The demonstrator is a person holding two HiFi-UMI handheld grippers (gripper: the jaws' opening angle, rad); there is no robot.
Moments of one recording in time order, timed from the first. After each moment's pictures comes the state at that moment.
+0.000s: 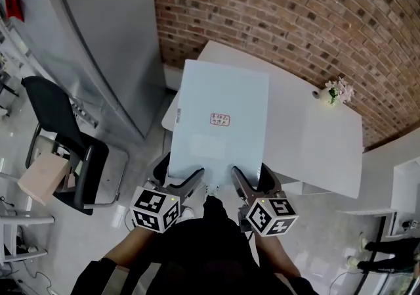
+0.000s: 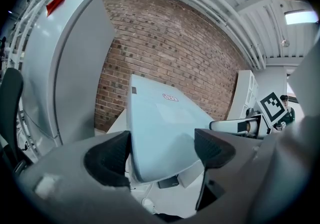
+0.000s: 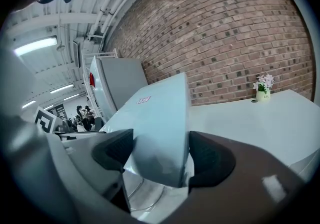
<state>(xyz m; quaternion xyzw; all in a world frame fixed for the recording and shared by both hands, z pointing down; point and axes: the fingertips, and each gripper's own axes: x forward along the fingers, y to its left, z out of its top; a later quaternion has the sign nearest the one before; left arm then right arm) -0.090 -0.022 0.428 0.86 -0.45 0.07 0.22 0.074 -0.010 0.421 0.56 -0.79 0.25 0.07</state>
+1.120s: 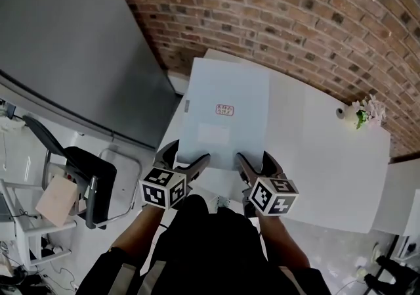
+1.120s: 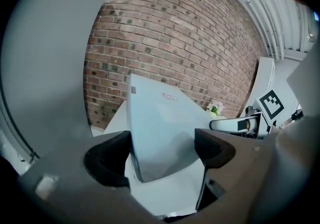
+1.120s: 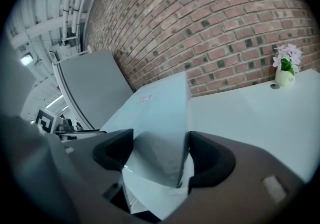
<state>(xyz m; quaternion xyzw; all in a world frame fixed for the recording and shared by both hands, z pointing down) -0.018 -0.270 0.497 0.84 -0.45 0.16 0.27 0.143 -0.258 0.506 0.53 -0.77 0.36 0.08</state>
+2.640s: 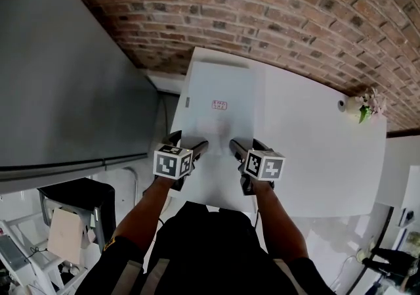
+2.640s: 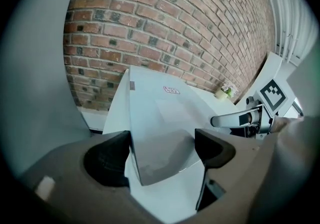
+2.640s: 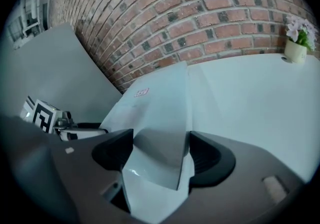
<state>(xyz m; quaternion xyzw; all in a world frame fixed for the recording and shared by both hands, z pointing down) -0.045 -0.402 0.647 0.82 -0.35 0.28 0.36 0.115 -0.368 0.648 0.55 -0.67 0.46 0.19</state>
